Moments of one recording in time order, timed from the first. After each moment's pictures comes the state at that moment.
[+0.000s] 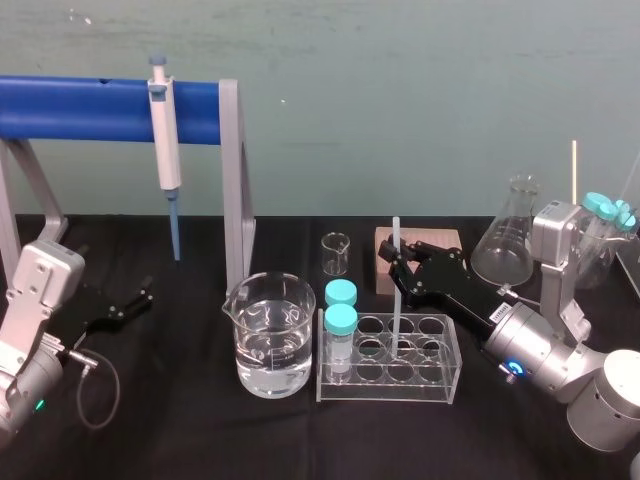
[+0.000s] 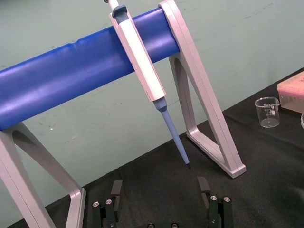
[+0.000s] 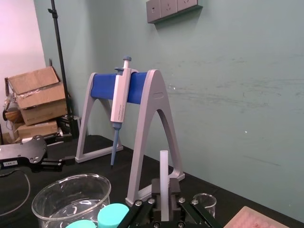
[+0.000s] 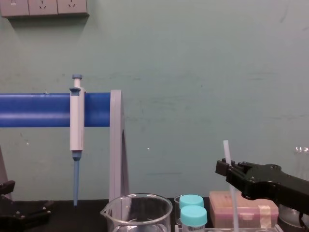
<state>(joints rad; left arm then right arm) -0.20 0.60 0.45 -1.41 -0.25 -0.12 0.03 0.36 0.33 -0.37 -1.17 0.49 -0.25 0.62</state>
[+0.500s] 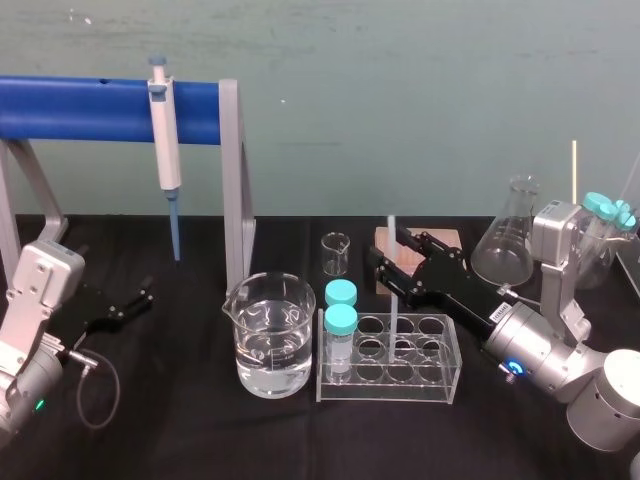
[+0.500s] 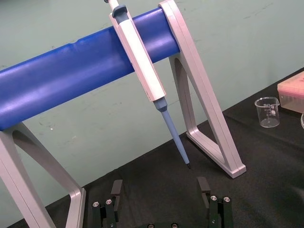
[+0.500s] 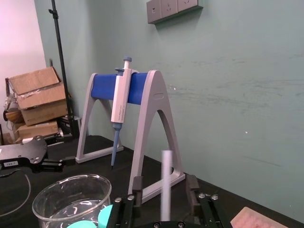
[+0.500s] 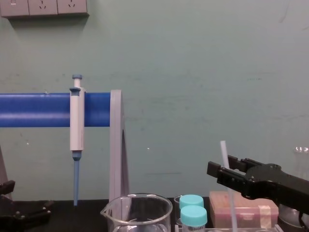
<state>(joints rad) -0.20 0.60 0.45 -1.41 -0.25 -0.12 0.03 0.36 0.33 -0.37 -1.17 0.50 -0.26 0.62</state>
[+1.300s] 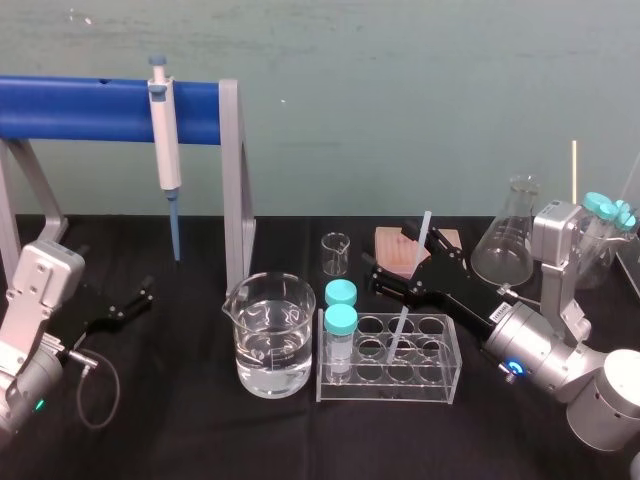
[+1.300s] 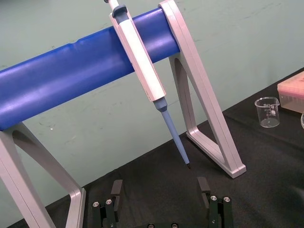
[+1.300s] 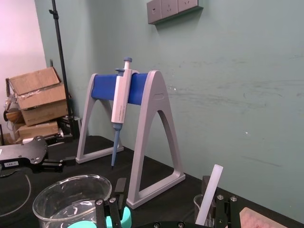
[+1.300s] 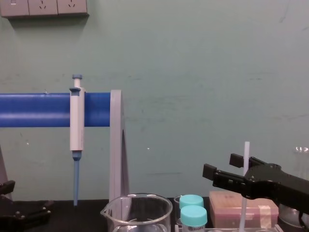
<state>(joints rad) -0.20 0.60 0.45 -1.41 -0.25 -0.12 0.03 0.36 0.33 -0.37 -1.17 0.50 -0.26 0.62</state>
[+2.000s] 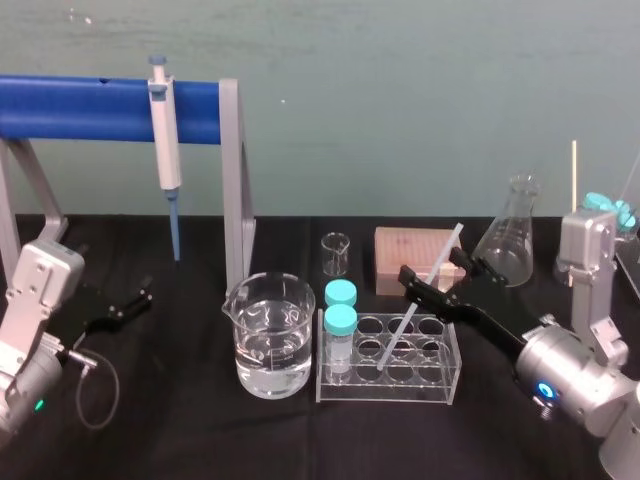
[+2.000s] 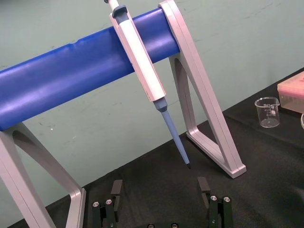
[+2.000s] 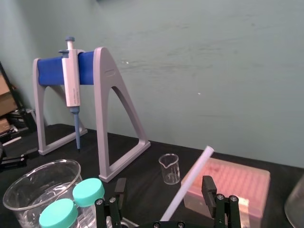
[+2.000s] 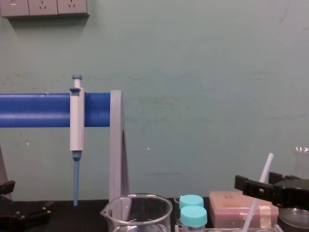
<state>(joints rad) -0.20 0.60 0.45 -1.41 -0.25 -0.12 0.03 0.16 0.38 -0.27 -1.47 0.50 0.03 0.34</state>
